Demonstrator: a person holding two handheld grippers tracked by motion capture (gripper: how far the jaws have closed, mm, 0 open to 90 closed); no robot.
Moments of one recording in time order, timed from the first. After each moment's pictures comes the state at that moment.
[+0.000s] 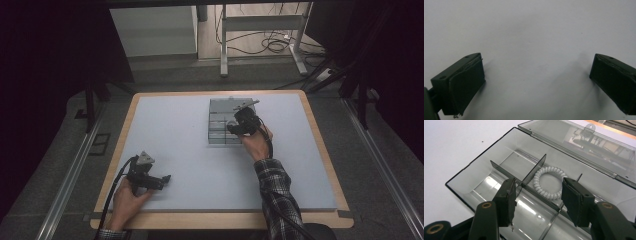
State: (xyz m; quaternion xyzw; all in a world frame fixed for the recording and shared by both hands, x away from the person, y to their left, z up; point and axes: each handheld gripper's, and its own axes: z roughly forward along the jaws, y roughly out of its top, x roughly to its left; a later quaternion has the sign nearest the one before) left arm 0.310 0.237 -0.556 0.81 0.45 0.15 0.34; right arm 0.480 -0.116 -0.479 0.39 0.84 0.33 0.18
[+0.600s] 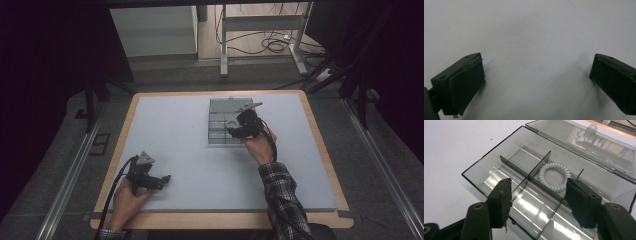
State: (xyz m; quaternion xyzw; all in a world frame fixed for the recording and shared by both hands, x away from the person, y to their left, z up) left arm 0.310 0.237 -0.556 0.81 0.45 0.15 0.34; right arm 0.465 -0.123 -0.472 0.38 0.84 0.34 0.17
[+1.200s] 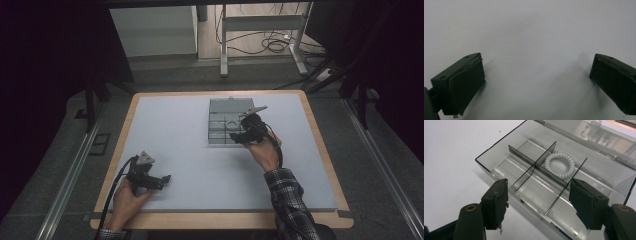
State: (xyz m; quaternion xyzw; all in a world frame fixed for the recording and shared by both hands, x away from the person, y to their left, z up) left arm 0.310 0.237 -0.556 0.81 0.45 0.15 0.34; right arm 0.446 -0.134 -0.469 0.37 0.85 0.34 0.16
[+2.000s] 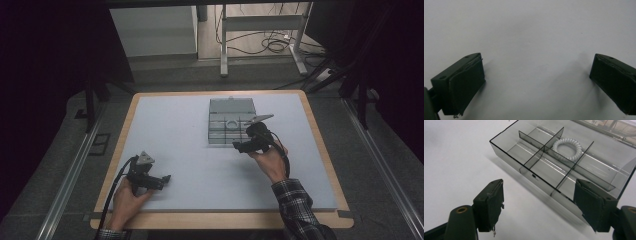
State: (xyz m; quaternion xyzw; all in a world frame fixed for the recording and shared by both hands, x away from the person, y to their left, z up) left arm 0.310 0.237 -0.556 0.81 0.45 0.15 0.34; right arm 0.418 -0.150 -0.470 0.37 0.85 0.34 0.14
